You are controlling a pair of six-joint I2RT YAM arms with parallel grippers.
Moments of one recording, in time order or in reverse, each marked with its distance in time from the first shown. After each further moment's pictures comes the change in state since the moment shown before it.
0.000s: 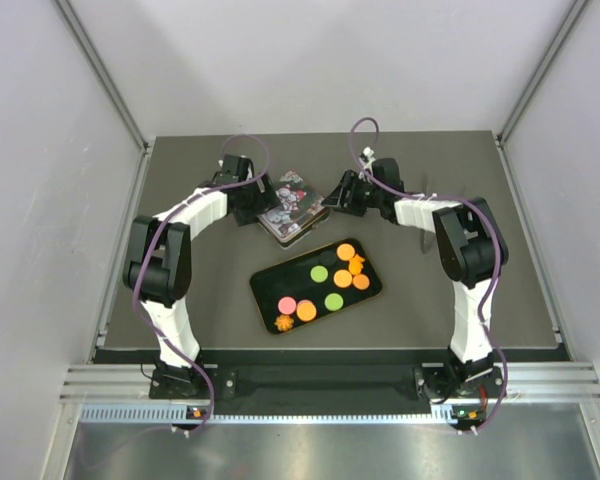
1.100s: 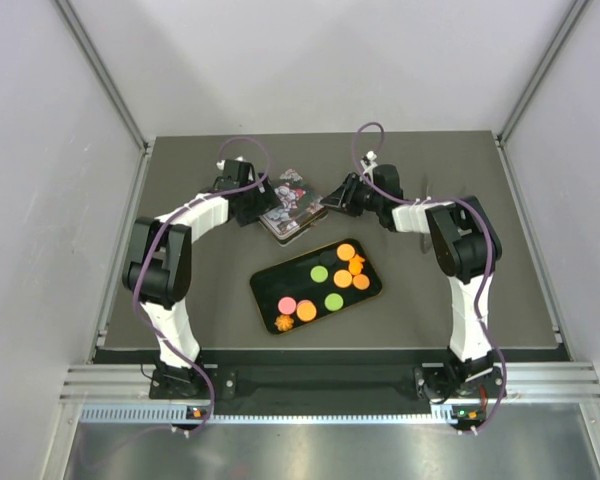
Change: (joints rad) left arm -0.012 -0.011 -0.069 0.122 -0.048 -0.045; right arm -0.002 0.064 -0.054 0.241 -0.023 0.138
